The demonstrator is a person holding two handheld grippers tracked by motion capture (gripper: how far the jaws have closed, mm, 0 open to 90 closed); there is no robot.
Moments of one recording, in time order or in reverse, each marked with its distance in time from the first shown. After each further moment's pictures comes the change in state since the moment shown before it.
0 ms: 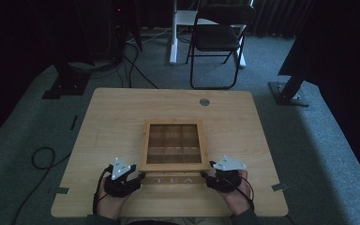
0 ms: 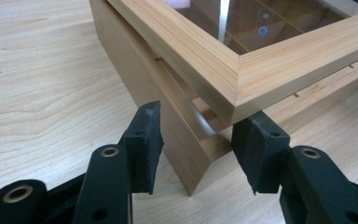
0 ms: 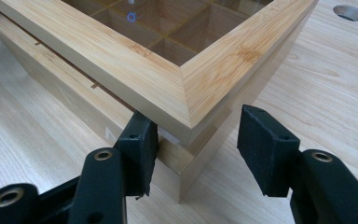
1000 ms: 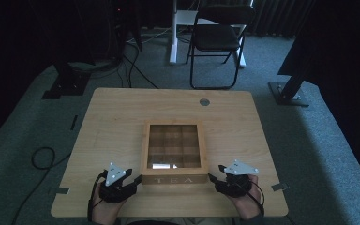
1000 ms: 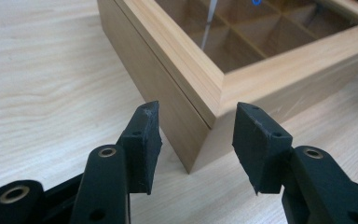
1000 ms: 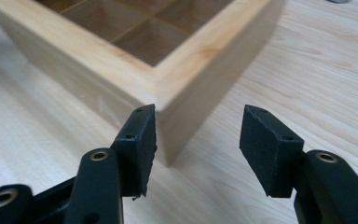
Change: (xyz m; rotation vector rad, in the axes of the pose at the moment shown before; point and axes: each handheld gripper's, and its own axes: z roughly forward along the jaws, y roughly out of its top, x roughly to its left) left arm 0.002 -0.007 -0.019 -0.015 0.009 -0.014; right arm -0.016 -0.017 -0.024 0.003 -0.014 0.046
